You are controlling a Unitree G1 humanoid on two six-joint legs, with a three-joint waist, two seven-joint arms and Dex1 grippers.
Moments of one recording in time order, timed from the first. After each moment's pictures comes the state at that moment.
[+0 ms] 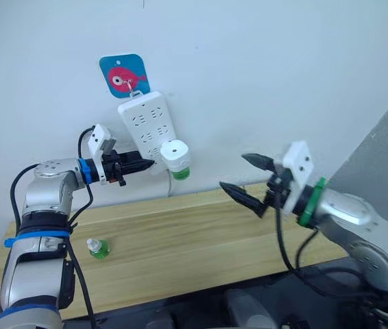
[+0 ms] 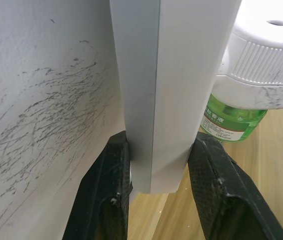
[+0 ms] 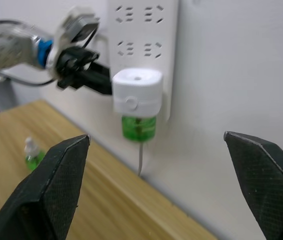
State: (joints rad) left arm -0.65 0.68 0.12 0.51 -0.32 0.33 -1.23; right arm -0.39 -0.48 0.11 -0.69 0.63 0.84 0.31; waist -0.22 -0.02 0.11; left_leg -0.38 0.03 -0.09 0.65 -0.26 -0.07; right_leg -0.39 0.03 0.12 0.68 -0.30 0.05
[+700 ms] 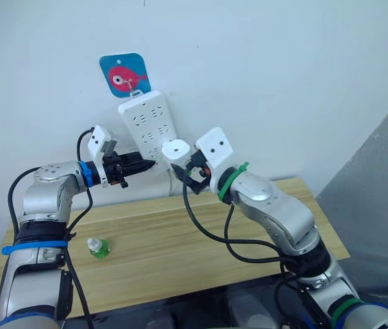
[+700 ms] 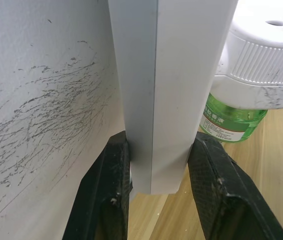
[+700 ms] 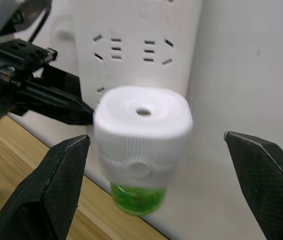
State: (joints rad) left arm -0.59 0.68 0.13 0.38 -0.36 0.39 -1.16; right arm -0.65 -0.08 0.43 -0.38 0.22 0.89 0.10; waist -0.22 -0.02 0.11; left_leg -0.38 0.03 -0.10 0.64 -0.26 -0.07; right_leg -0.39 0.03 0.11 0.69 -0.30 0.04
